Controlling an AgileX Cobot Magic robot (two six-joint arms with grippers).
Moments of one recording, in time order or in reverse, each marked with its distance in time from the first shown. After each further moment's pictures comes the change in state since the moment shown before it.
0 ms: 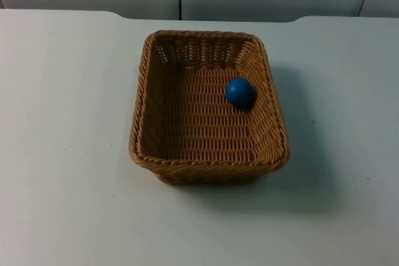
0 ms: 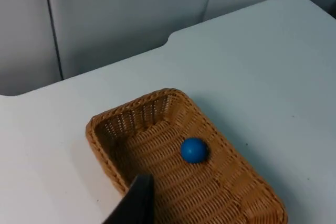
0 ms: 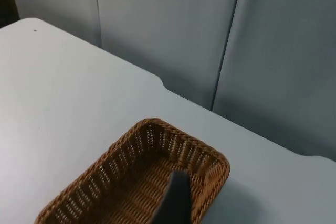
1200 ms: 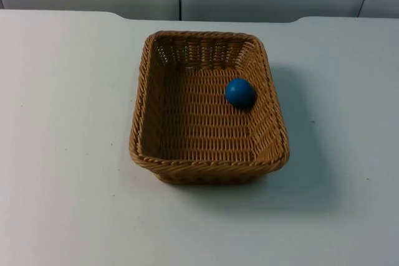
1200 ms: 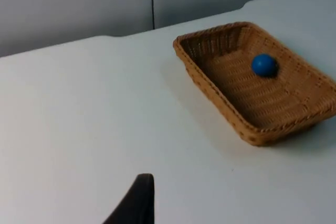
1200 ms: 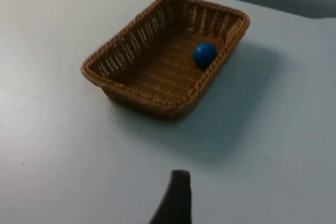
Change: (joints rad) right arm 0.000 -0.904 0.485 -0.233 0.486 0.371; left arm -0.002 -1.051 0.522 0.413 0.386 -0.298
